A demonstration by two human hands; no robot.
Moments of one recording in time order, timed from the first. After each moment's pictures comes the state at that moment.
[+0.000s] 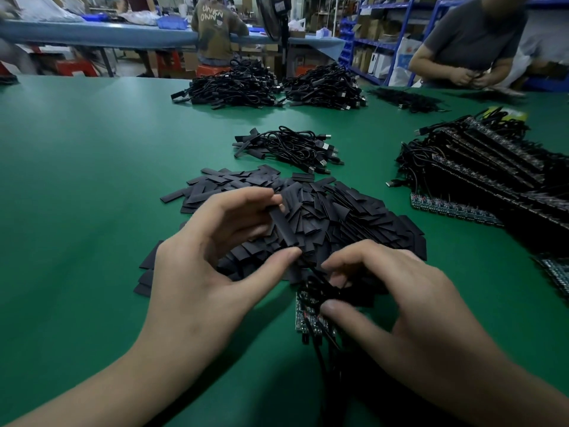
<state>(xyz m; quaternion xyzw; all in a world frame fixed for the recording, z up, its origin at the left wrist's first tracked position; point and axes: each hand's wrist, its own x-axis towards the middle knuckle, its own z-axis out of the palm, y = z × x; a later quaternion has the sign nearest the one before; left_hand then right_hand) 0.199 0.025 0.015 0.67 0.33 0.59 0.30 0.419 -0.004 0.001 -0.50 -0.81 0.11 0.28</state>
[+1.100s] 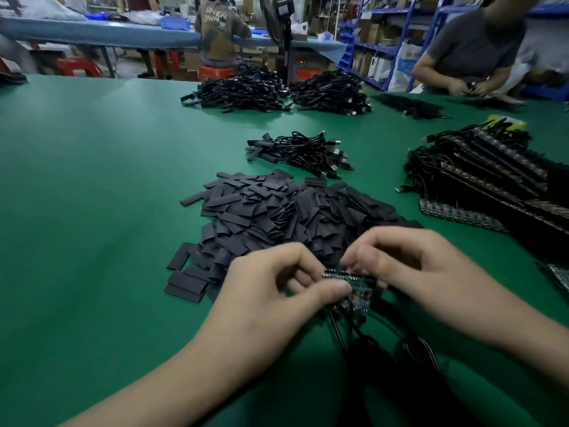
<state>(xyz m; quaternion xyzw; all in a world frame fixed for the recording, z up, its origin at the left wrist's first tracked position) 0.204 0.012 0.027 0.68 0.42 0.42 0.42 0.415 0.010 0.053 -0.51 -0.75 0.31 0.30</state>
